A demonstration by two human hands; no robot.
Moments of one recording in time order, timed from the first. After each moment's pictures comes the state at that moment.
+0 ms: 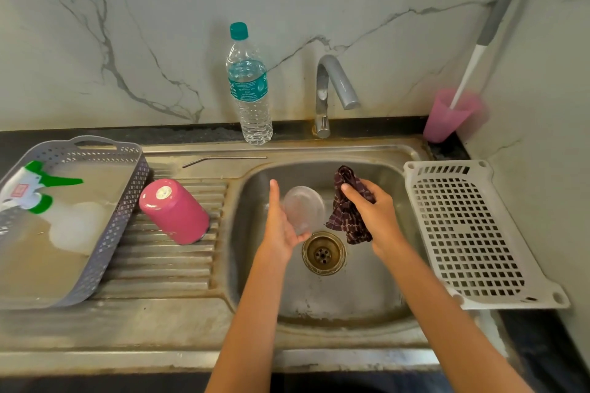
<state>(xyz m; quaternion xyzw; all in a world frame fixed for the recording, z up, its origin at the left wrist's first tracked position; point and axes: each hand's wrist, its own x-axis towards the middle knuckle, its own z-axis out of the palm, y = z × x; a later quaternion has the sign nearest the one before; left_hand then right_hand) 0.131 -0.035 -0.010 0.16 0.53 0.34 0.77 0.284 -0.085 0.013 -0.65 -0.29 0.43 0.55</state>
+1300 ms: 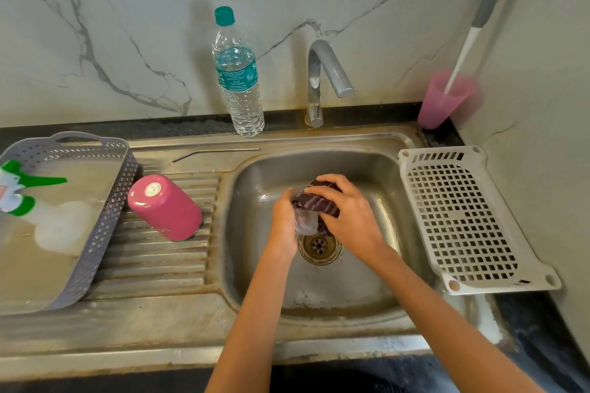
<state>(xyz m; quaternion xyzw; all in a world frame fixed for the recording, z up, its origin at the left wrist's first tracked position) 0.148 -0.042 0.003 0.25 0.60 0.30 0.70 0.266 -0.096 -0.001 -0.66 -0.66 0.13 0.33</state>
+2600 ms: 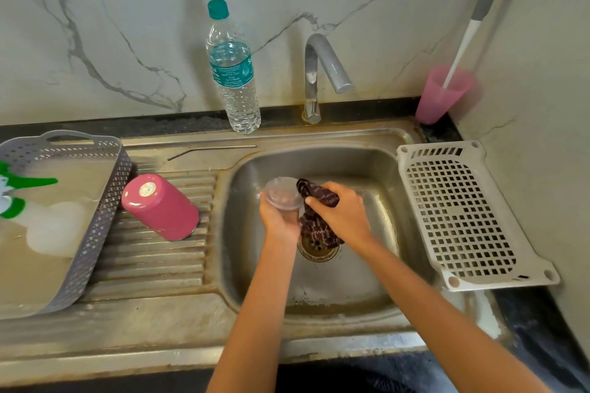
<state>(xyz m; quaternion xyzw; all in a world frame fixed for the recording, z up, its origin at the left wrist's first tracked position) 0.150 -0.031 -0.015 0.02 0.50 0.47 0.73 0.257 -0.080 -0.012 -0.74 -0.47 0.30 0.37</state>
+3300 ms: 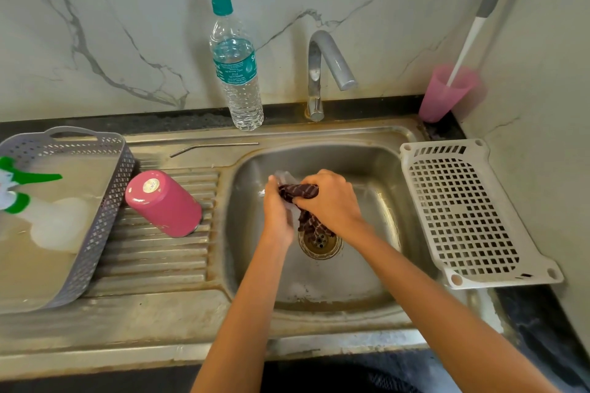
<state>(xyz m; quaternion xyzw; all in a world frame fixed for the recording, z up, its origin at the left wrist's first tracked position) 0.139 -0.026 -0.026 0.22 0.53 0.41 0.71 0.238 -0.063 0.015 -0.74 -0.60 0.21 0.24</state>
